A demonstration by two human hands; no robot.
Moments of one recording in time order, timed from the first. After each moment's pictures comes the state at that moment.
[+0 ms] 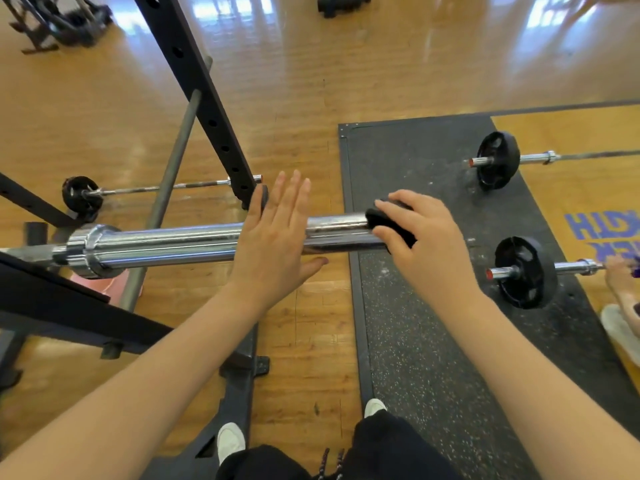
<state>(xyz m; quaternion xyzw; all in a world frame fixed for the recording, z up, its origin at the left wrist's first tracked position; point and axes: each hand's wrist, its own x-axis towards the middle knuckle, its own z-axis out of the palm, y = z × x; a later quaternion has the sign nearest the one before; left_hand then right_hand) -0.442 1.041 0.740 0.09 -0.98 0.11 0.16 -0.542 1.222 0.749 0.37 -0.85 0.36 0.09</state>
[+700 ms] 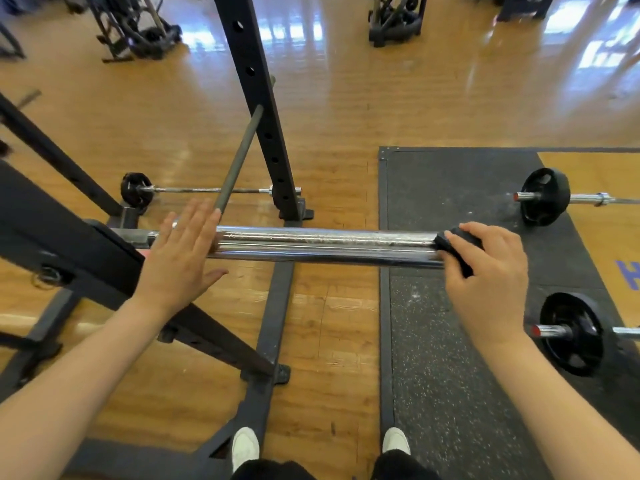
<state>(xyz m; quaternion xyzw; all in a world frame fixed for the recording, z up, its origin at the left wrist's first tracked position) -0.297 0.883 0.745 0.21 -0.96 0.14 0.08 -0.526 1.204 0.726 0.36 -0.83 0.34 0.27</state>
